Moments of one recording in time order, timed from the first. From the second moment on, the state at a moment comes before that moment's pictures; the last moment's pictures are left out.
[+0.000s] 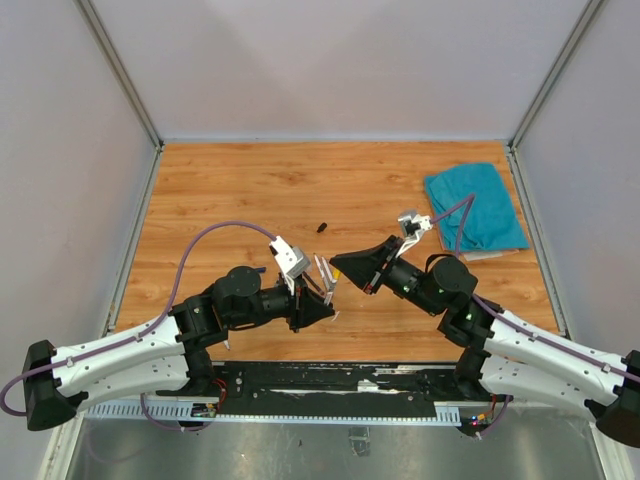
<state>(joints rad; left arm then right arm) -1.08 0.78 0.57 0.00 0.13 -0.44 1.02 0.82 0.58 0.33 0.00 0.61</state>
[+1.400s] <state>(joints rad) -1.08 0.77 0.57 0.04 0.18 -0.43 1.26 0.75 0.64 0.17 0.43 0.55</state>
